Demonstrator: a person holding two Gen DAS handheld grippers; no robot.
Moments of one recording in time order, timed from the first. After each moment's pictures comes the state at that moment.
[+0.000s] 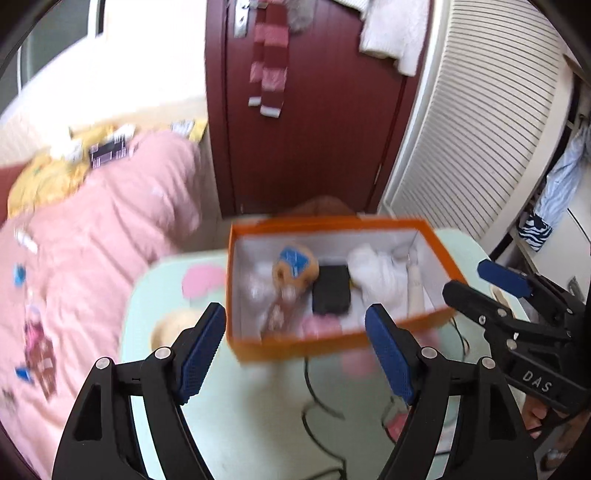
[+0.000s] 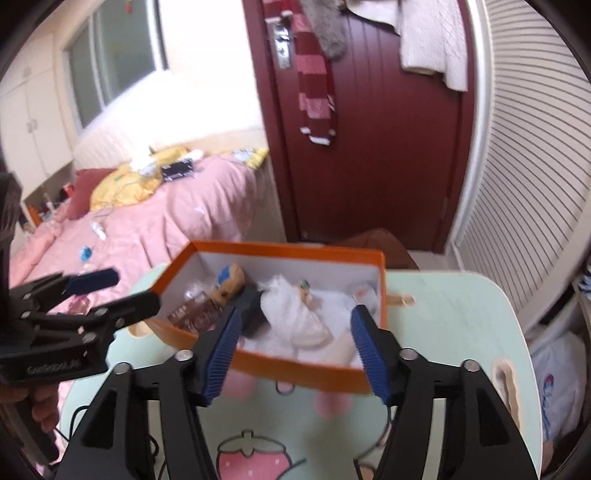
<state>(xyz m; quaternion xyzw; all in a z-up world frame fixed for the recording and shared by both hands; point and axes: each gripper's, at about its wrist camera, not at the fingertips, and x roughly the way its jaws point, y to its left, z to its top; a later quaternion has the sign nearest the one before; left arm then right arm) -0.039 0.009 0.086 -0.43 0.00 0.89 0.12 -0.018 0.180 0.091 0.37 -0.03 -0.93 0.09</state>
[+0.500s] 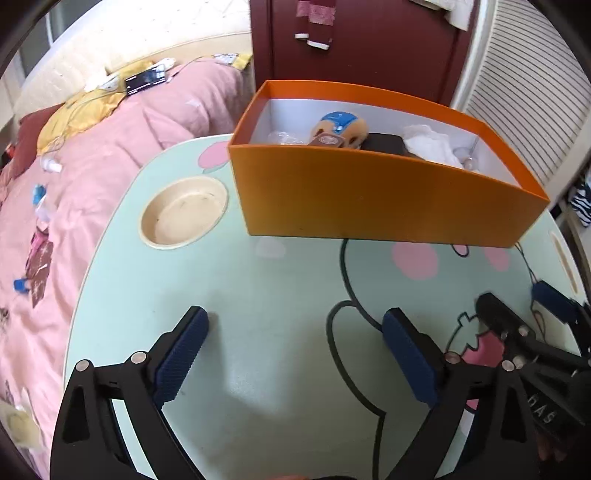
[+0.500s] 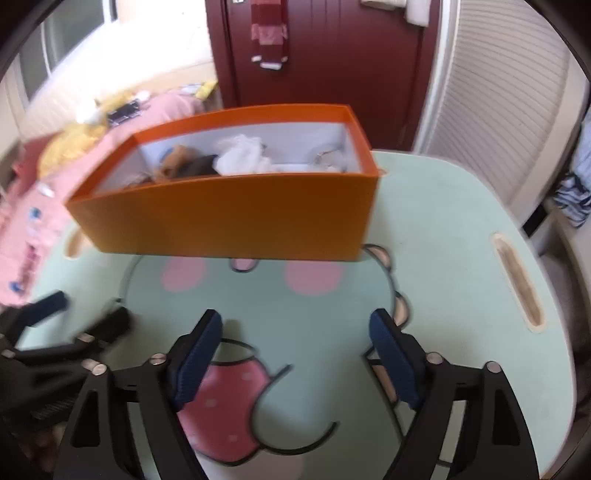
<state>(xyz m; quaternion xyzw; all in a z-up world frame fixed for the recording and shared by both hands) -0.006 0.017 -0.003 -0.49 0.00 0.87 0.01 0.009 0.173 0.004 0.46 -0.01 -0.89 -0.01</state>
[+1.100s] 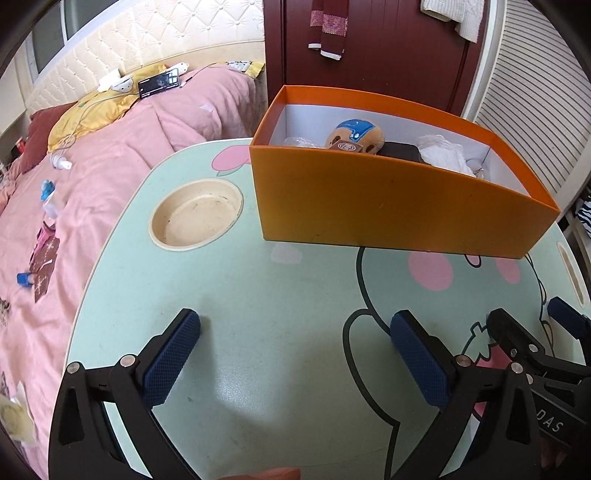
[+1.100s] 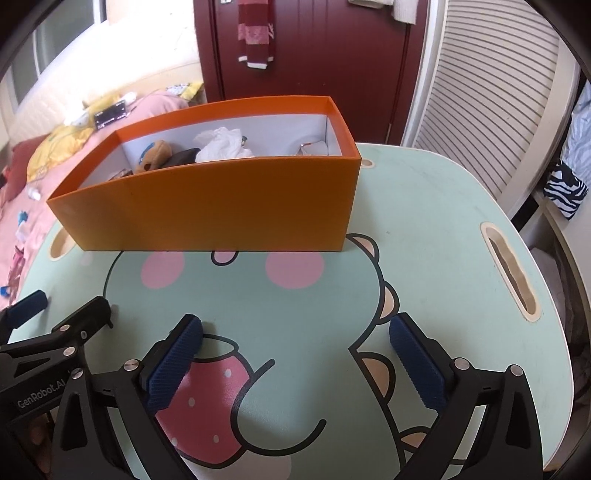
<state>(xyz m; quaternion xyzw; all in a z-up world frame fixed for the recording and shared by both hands) -0.008 0.010 -0.004 -0.47 -0.01 0.88 0.00 0.012 0.175 -0.001 0.46 -0.01 -0.89 -0.03</state>
